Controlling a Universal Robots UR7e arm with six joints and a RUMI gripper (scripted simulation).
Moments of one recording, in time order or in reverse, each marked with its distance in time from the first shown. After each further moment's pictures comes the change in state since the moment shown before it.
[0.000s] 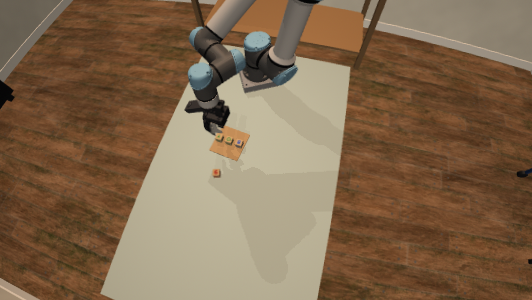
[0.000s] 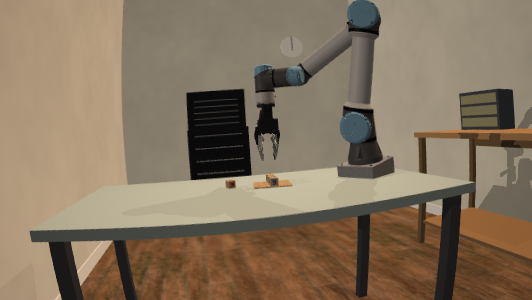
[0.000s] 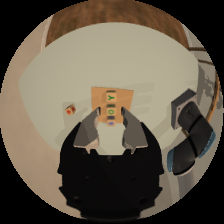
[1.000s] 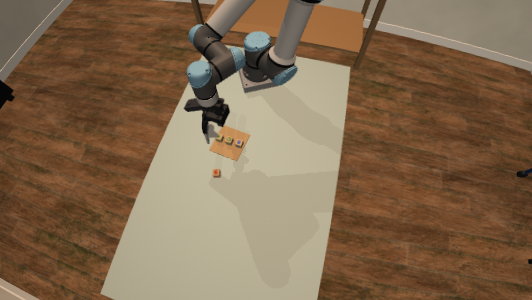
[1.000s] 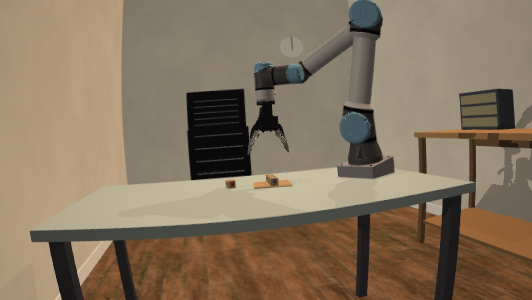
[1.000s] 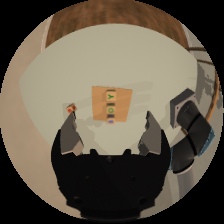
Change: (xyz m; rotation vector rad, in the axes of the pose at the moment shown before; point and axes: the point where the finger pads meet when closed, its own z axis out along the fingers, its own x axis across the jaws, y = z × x) arm 0.001 0.000 -0.009 -0.001 0.002 0.000
